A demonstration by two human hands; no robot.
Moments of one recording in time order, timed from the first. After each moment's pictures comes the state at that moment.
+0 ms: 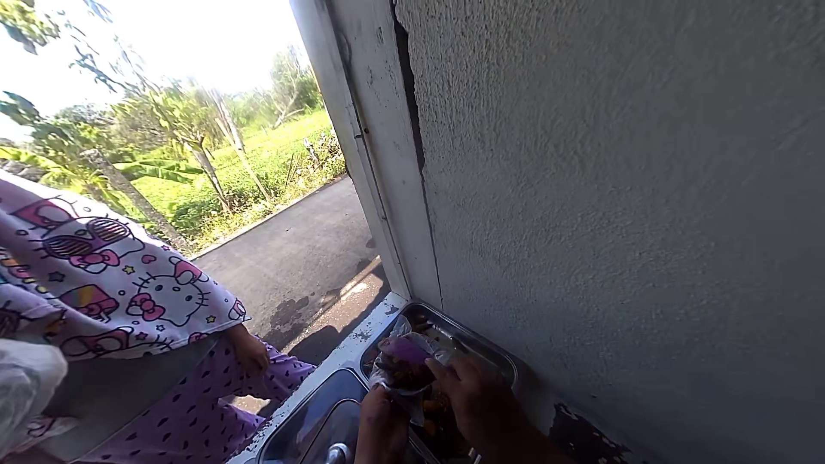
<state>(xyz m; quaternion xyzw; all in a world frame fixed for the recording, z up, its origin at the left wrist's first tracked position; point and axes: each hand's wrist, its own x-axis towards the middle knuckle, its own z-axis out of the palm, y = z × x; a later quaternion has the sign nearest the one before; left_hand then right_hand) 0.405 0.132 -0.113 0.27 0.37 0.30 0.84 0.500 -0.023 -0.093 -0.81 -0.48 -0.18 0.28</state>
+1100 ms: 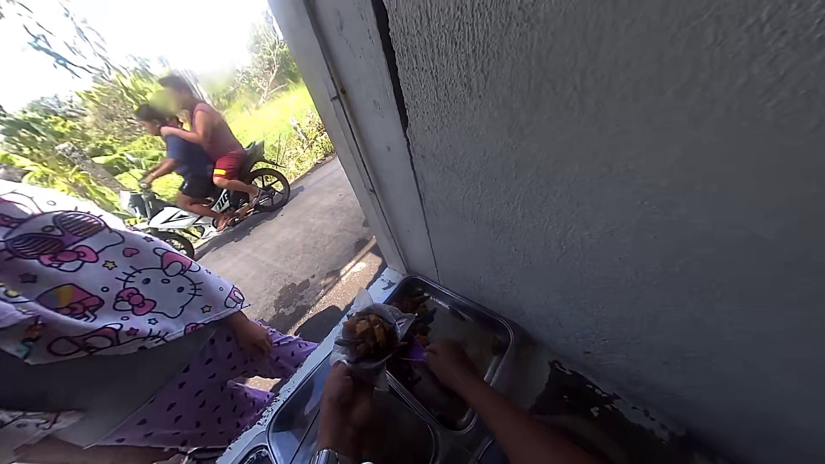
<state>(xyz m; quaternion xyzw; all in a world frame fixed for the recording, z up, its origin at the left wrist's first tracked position) 0.371 0.171 -0.088 0.31 0.36 0.35 0.80 0.533 0.050 -0.195 -0.85 -0.26 0.33 0.32</state>
